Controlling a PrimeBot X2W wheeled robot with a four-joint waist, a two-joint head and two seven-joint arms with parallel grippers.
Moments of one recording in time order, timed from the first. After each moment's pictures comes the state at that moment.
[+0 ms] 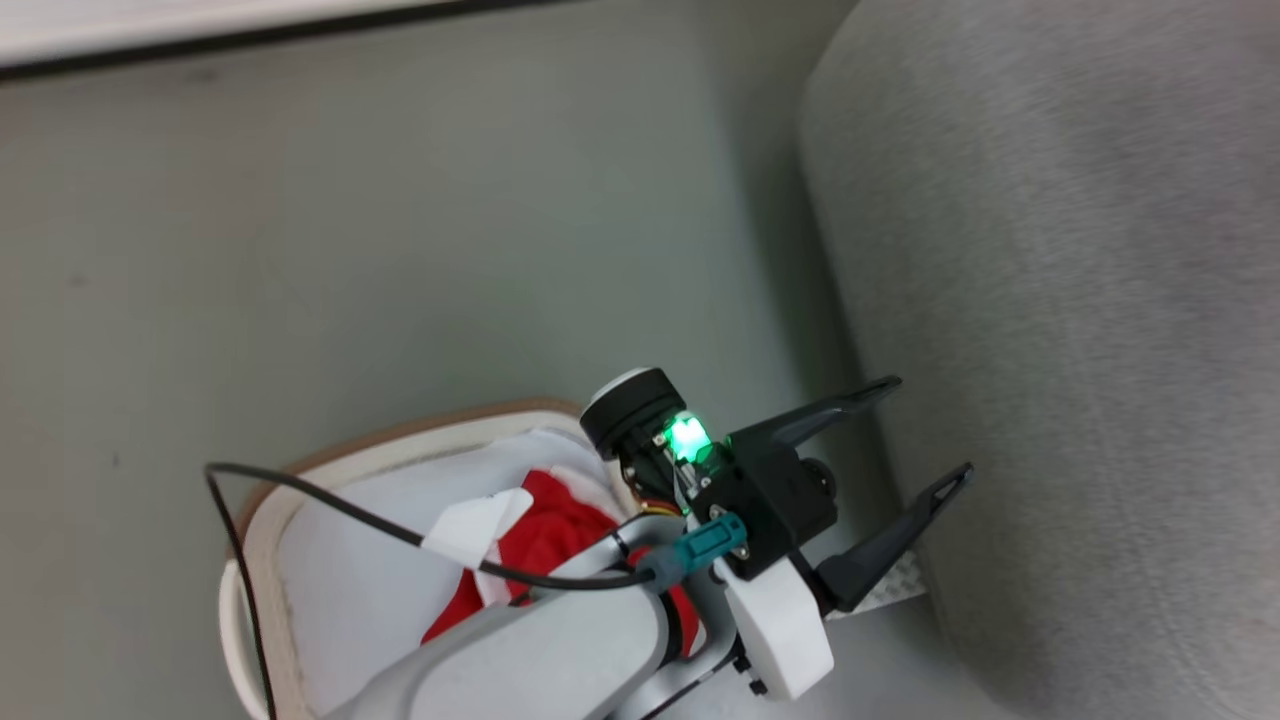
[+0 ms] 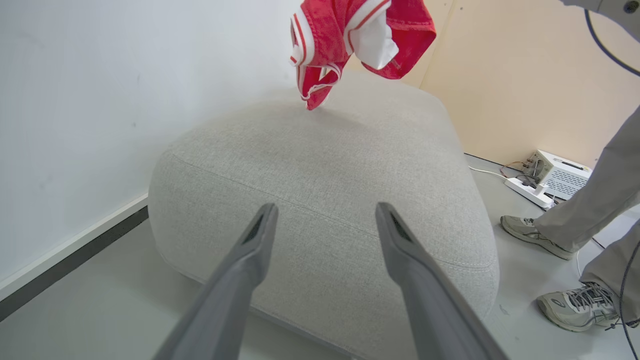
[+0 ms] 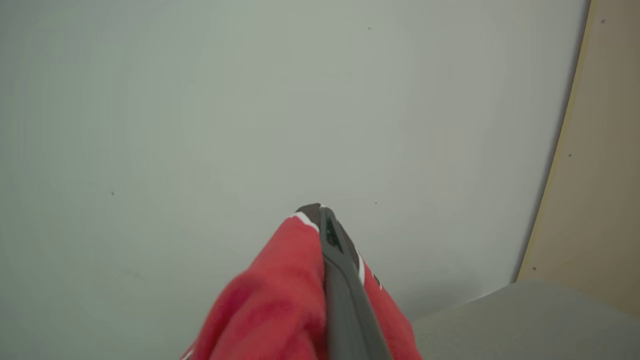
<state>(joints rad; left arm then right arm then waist) -0.76 0.21 -1.00 0.00 -0.37 0.00 0.01 -0.96 -0.66 -0.12 0.43 0.70 0.13 -0.10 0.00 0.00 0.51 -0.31</state>
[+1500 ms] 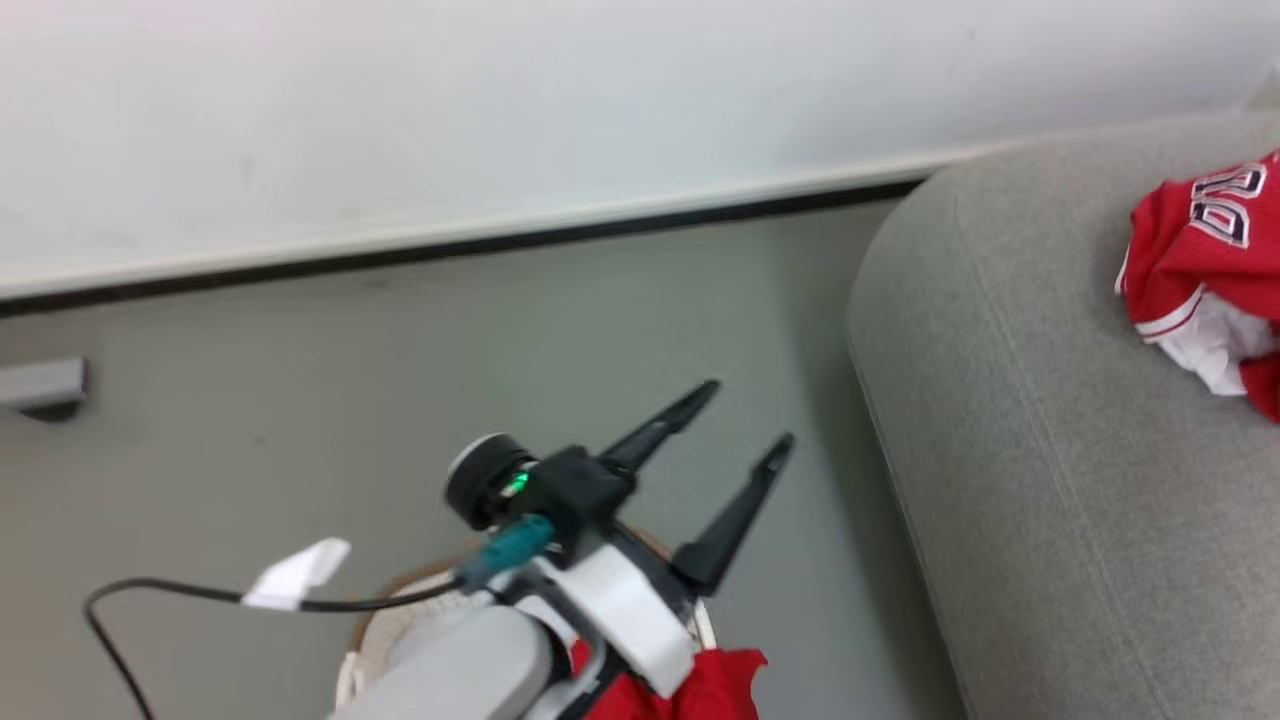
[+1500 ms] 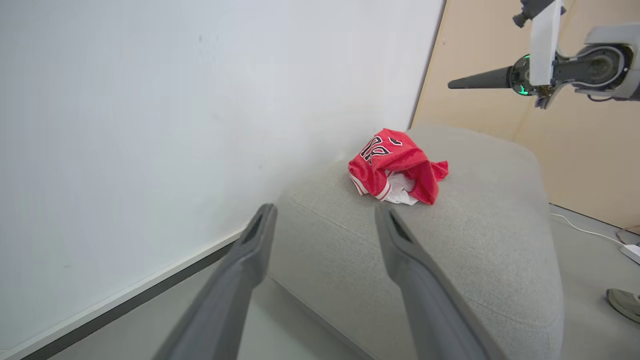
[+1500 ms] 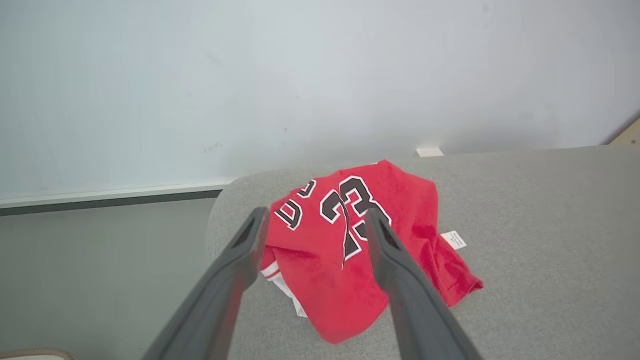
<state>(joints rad) -0.60 0.29 -0.90 0.03 -0.50 0.10 -0.13 -0.86 -0.83 0.51 0.61 1.02 0.13 0.29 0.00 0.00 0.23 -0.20</state>
